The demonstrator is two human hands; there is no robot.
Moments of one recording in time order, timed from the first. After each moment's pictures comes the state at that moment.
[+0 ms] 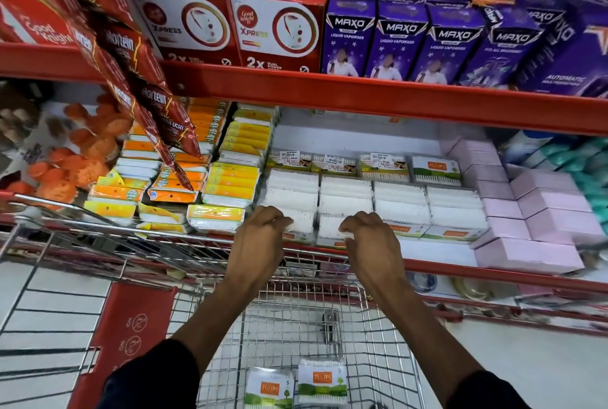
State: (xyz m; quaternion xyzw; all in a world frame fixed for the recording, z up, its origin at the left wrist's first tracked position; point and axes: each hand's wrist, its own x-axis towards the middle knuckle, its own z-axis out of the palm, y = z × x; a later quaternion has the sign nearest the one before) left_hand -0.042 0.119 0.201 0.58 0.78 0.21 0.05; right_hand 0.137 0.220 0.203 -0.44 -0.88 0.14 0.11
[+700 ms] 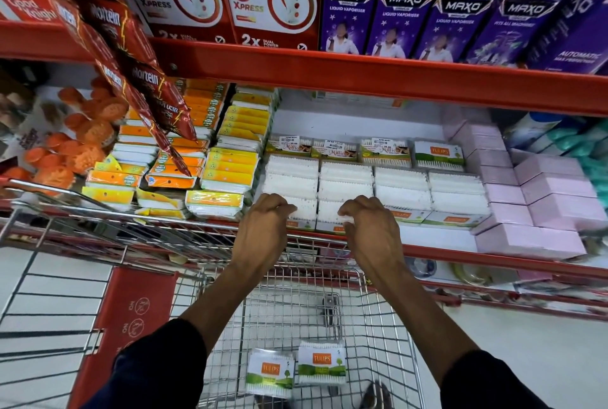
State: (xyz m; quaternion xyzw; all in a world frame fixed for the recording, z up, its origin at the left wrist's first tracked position) left_hand -0.036 0.126 0.191 0.59 0.78 0.22 0.04; right_hand 0.136 0.226 0.195 -0.43 -0.88 0.16 0.13
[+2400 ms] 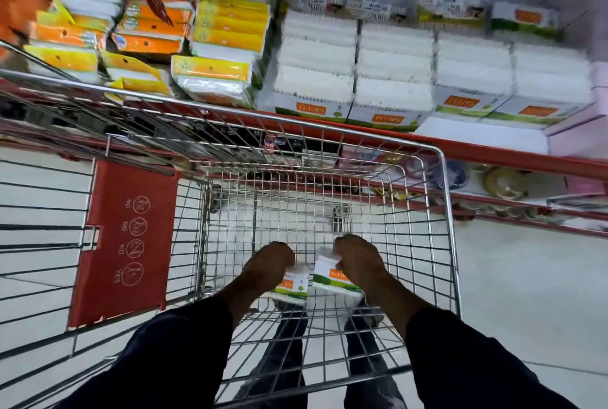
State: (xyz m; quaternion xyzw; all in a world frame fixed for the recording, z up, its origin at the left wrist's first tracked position) left_hand 0.010 -0.051 -0.046 0.56 0.73 0.03 0.40; right_hand 0.193 0.083 -0.029 -0.38 -0.85 0.29 -0.22
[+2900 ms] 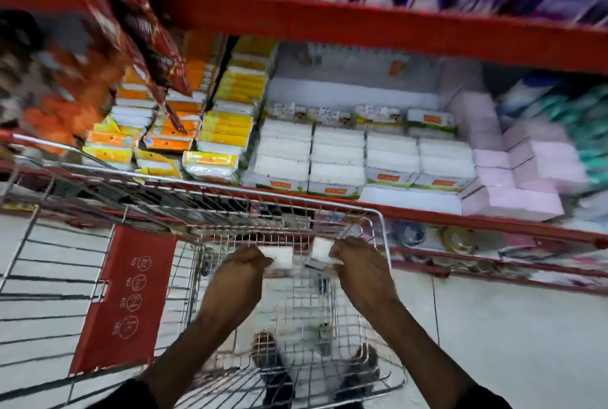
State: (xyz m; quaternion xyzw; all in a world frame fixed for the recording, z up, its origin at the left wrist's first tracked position) left_hand 0.014 -0.004 0.157 0.60 0.78 0.11 0.14; right_hand 0.206 0.135 0.156 -0.40 -0.89 0.23 0.03
